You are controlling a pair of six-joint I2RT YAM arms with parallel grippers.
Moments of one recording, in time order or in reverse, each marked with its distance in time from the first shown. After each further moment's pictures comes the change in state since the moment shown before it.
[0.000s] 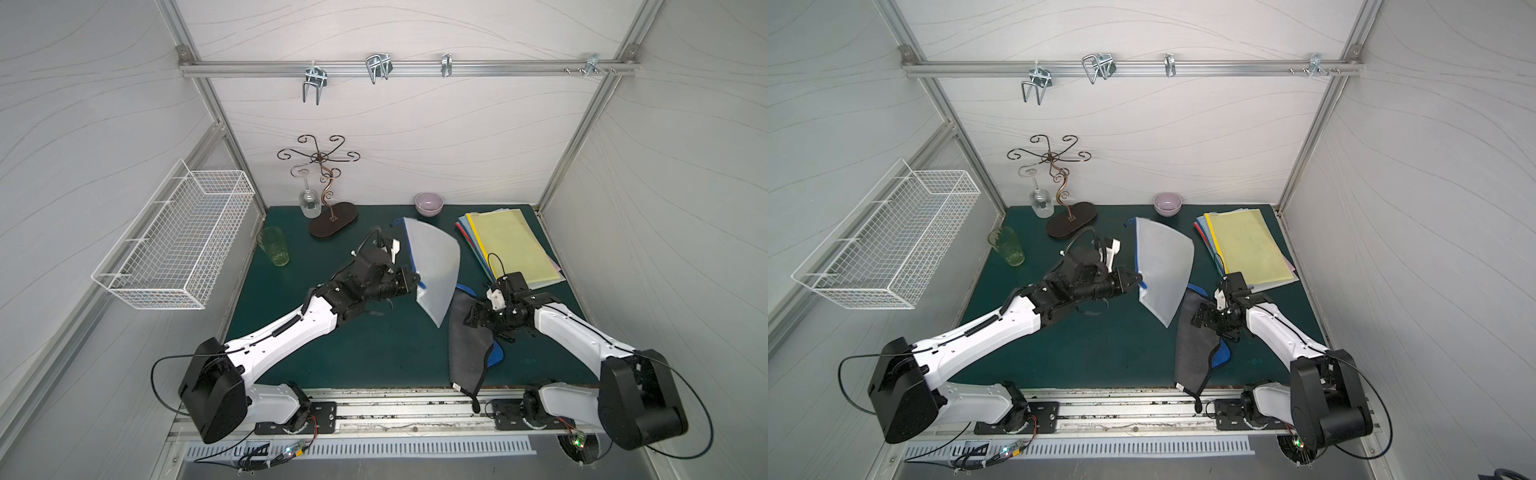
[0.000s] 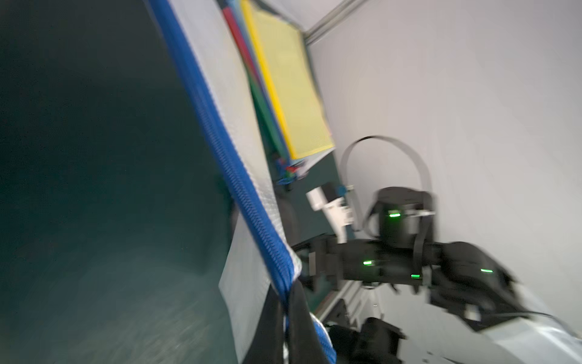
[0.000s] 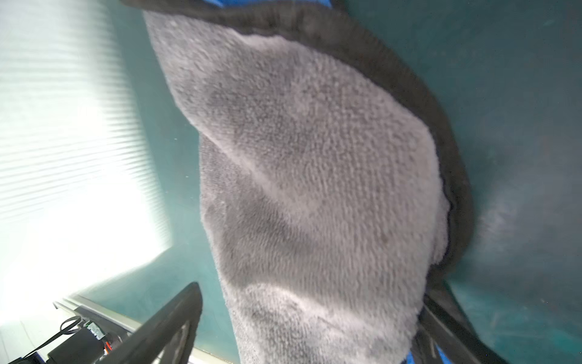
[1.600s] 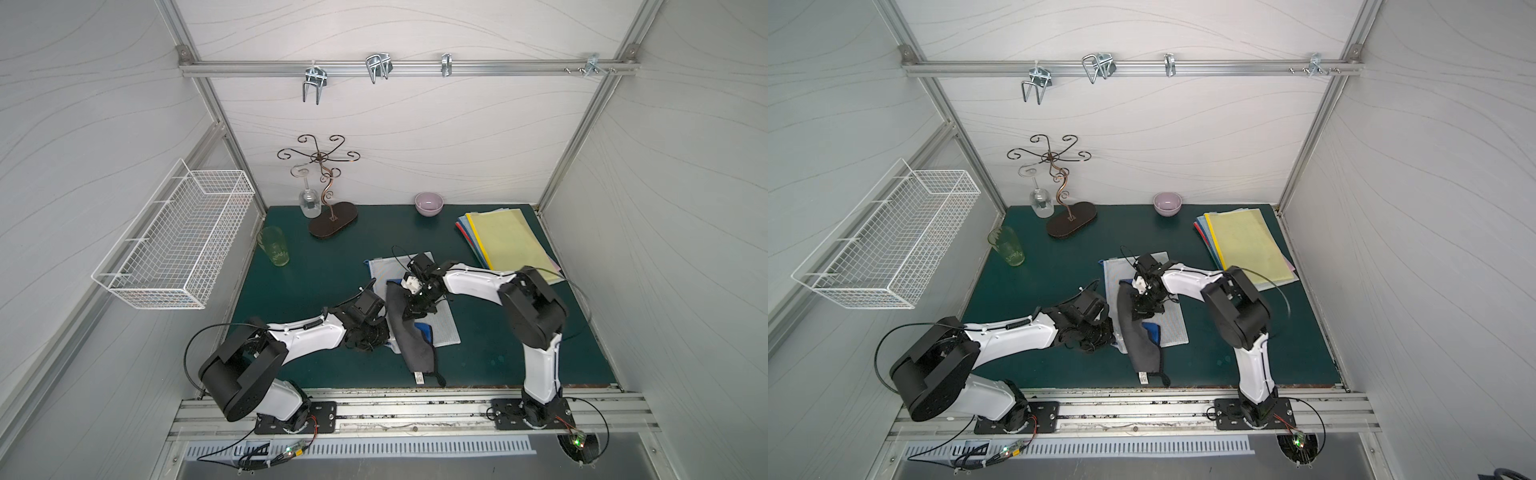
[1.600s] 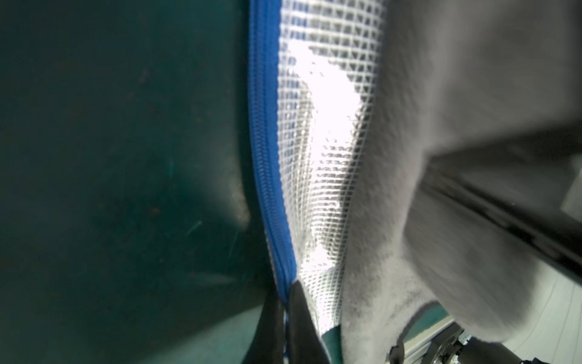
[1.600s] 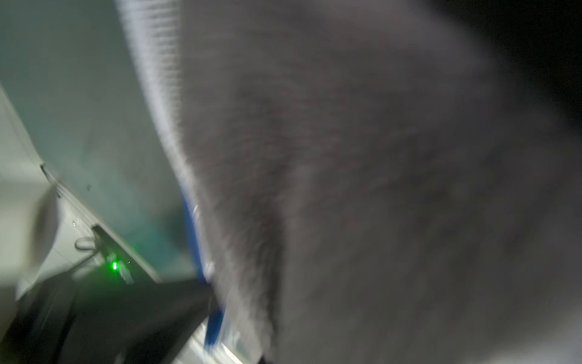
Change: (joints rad) left arm 0.023 0.143 -0.258 -0.143 0.015 -0.097; right arm 0.470 0.808 0.730 0.044 -0.197 0.047
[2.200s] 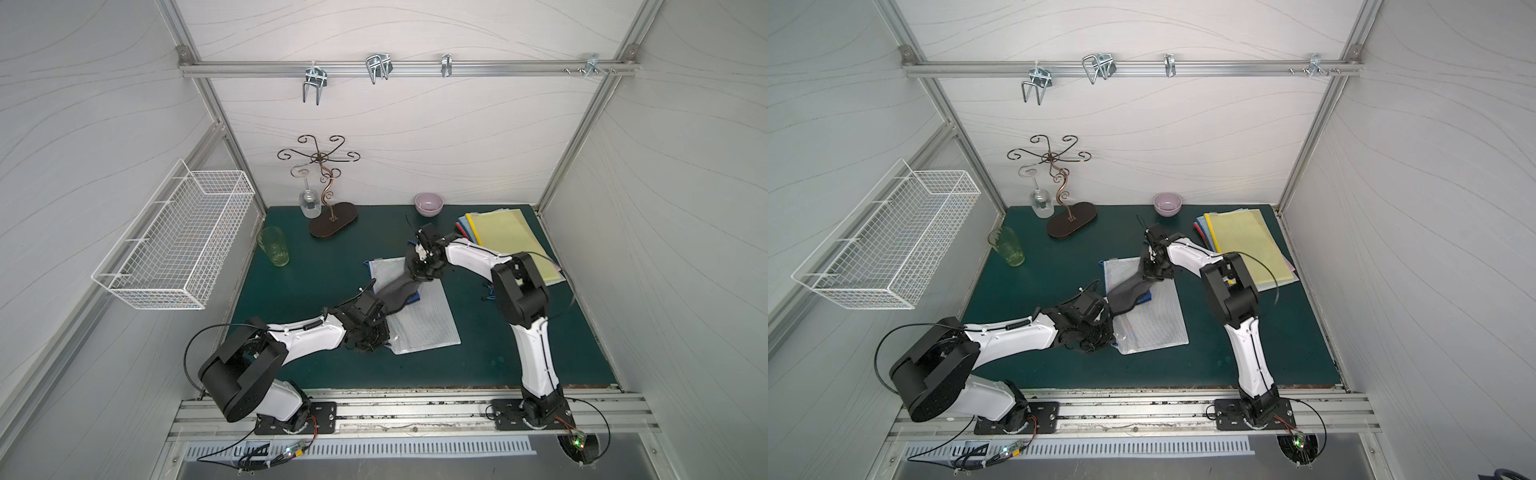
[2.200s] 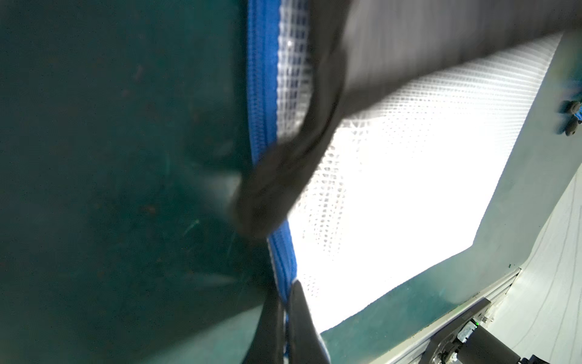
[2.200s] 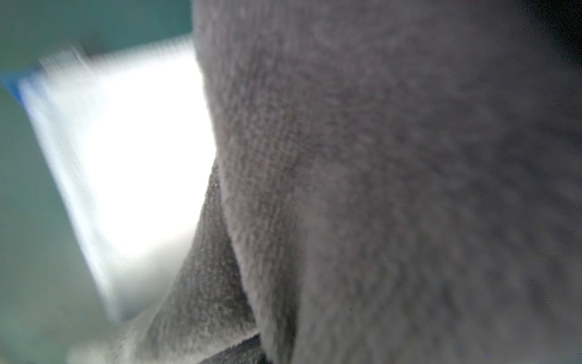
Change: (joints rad) left arm 0.000 -0.002 -0.004 0.006 0.006 -0.008; right arm -0.139 0.022 0.149 -0.127 0.358 -0.065
